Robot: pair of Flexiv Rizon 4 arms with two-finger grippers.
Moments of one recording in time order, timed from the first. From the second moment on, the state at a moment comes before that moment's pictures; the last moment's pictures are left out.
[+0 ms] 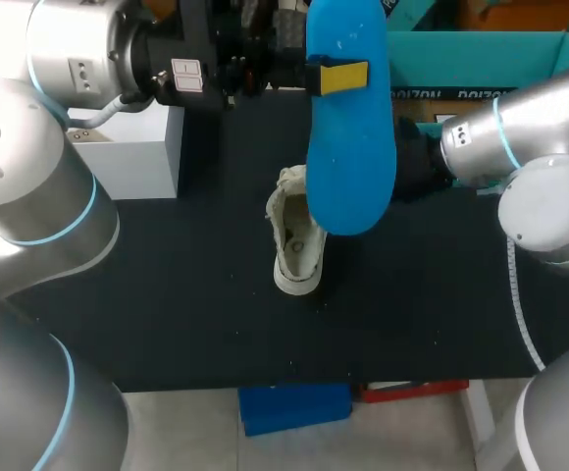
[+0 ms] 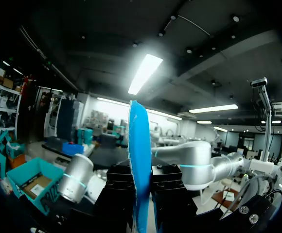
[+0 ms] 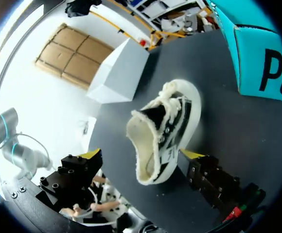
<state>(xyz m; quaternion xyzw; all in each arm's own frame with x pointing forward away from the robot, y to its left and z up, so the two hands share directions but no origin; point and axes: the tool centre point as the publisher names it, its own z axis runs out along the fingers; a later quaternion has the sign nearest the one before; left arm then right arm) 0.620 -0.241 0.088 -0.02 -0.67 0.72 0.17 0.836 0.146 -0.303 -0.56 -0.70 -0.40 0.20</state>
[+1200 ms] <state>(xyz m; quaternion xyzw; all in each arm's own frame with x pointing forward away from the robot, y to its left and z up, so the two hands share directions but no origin) 0.620 -0.241 0.088 -0.02 -0.67 0.72 0.17 0.828 0.134 -0.261 -0.52 -0.57 -0.51 0.38</state>
